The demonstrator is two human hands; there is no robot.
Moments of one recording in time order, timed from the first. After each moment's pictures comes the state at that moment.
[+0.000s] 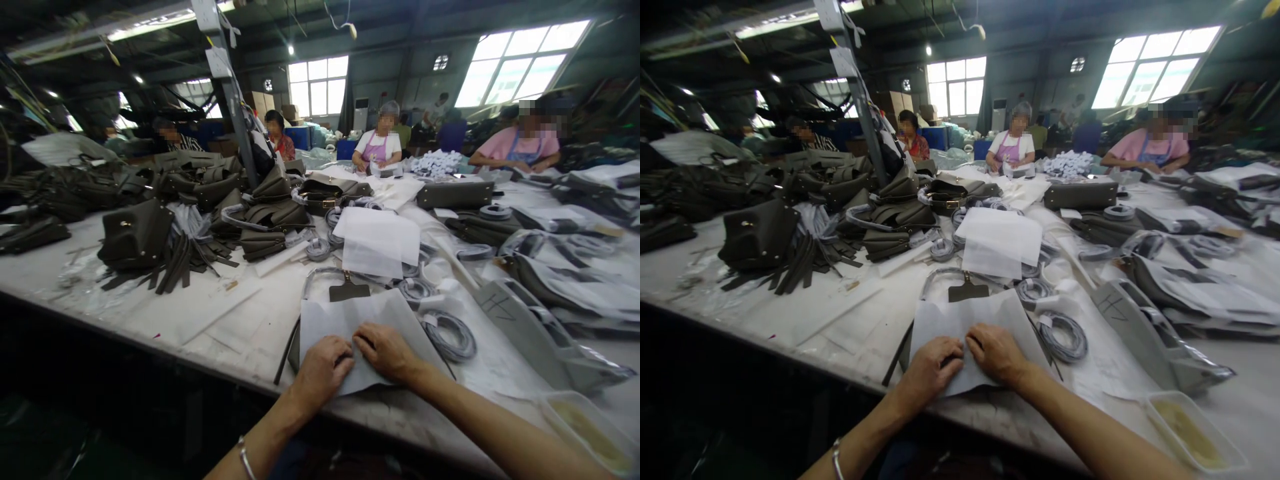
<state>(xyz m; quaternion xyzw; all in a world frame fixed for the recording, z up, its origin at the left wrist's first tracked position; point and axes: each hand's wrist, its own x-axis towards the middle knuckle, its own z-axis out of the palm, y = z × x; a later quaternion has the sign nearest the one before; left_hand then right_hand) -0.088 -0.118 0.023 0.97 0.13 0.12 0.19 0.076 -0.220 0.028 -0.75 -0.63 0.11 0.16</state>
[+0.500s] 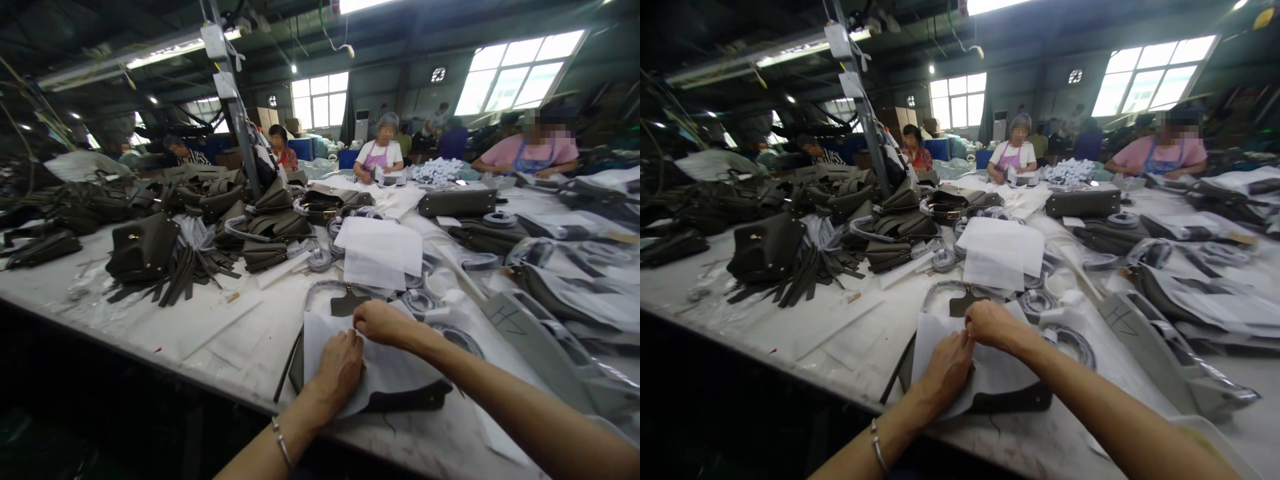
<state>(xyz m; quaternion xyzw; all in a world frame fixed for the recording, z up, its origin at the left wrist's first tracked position) -0.038 -0.124 0.008 0.98 0.17 0.08 0.05 0.112 -0.167 0.076 -0.78 -0.61 0.11 0.11</state>
